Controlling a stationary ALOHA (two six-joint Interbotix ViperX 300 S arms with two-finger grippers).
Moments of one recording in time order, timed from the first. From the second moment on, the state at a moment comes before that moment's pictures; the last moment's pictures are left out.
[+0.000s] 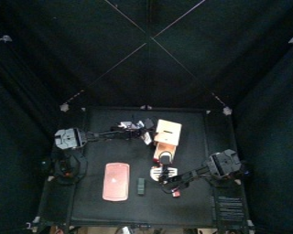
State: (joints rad) left arm 0.37 0.29 0.28 0.61 0.02 -0.68; right arm 0.28 0.28 0.41 -0.79 1.10 2.29
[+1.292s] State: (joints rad) left arm 0.37 0.25 0.29 0.62 0.04 -0.68; right arm 0.28 0.27 0.41 -0.84 1.09 2.30
